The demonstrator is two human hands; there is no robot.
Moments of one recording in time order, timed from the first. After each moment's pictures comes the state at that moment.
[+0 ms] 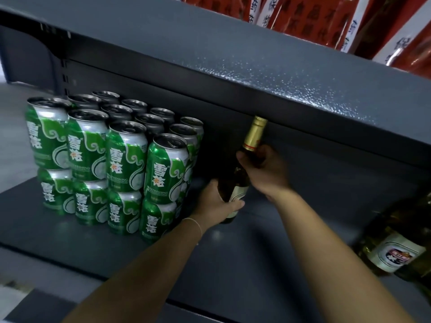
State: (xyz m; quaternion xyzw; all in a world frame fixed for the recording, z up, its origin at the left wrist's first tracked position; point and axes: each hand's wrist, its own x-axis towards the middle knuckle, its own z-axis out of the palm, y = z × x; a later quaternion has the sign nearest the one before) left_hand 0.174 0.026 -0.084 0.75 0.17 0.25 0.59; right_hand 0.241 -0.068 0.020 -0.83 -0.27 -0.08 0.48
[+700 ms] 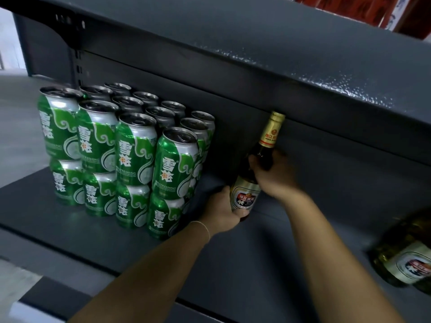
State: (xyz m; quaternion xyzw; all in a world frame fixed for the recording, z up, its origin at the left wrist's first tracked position) left_hand 0.185 0.027 -0.111 0.83 0.17 0.20 0.49; right_hand 0.255 -0.067 0.009 -0.88 -0.29 -0.05 0.37
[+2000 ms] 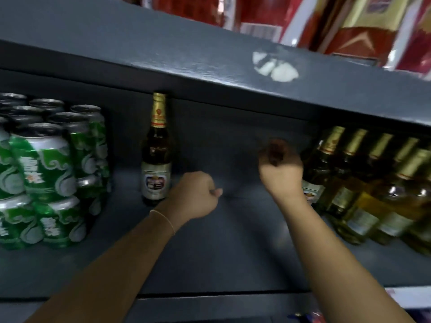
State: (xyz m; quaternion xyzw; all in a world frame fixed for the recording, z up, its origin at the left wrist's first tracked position) left_hand 0.164 -0.099 -0.014 0.95 0.05 0.14 0.27; right_hand 0.258 -0.263 0.014 -0.82 -0.14 -0.32 0.45
